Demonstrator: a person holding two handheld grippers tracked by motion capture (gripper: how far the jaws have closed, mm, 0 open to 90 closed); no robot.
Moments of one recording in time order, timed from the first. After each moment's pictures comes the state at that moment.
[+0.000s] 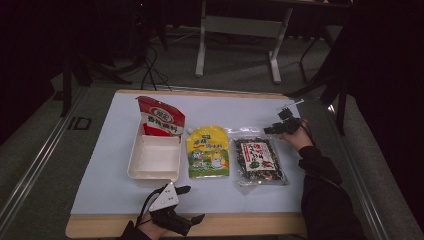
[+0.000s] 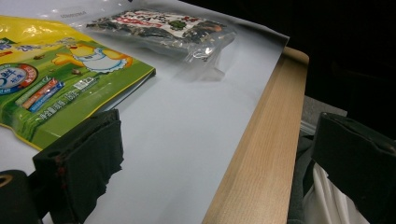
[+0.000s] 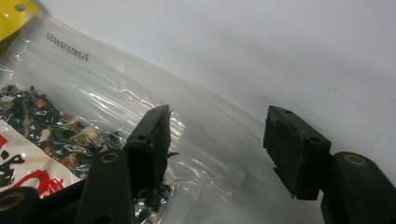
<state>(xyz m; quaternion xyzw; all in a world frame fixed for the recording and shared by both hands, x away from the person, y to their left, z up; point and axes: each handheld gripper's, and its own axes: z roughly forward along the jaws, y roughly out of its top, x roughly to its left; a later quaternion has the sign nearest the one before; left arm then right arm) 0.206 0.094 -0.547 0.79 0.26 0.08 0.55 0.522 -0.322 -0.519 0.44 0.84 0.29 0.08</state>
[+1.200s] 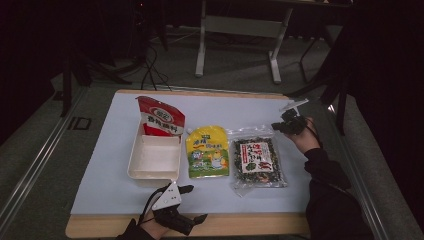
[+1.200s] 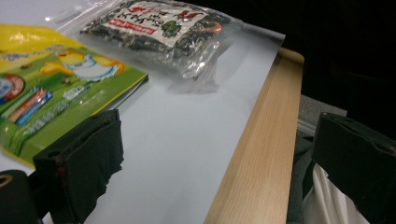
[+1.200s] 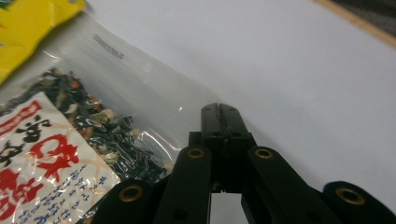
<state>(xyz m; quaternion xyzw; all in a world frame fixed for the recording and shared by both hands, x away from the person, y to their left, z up) 0.210 0.087 -0.544 0.79 0.24 0.08 0.56 0.485 -0.316 -0.476 0.37 0.87 0.29 0.16</state>
